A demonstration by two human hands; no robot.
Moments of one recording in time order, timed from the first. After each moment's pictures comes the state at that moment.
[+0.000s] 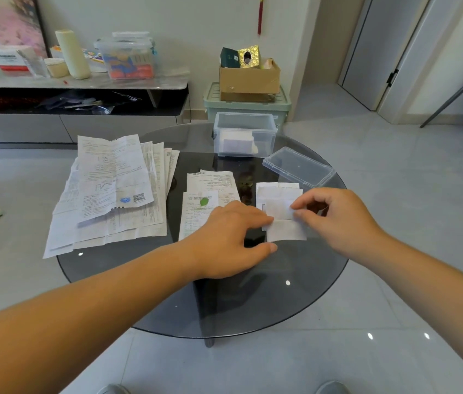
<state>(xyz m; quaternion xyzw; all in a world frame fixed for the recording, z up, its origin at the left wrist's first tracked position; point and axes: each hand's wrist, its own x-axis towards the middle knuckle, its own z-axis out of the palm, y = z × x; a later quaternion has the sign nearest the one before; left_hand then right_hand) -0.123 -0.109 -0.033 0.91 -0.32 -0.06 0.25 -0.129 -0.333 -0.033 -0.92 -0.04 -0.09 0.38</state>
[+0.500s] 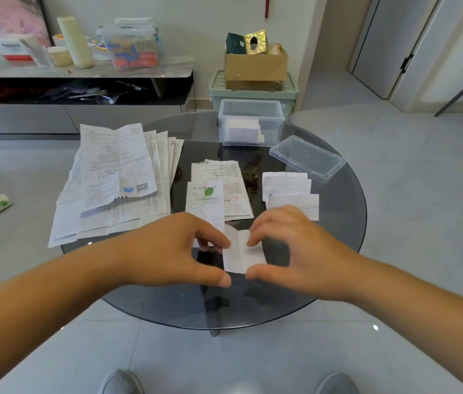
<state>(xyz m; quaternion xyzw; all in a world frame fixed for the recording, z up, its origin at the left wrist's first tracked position) -0.147 -0.041 -0.011 0.92 -0.24 -0.19 0.24 -0.167 -0.282 -0.038 -0.94 -0.25 0.04 0.23</state>
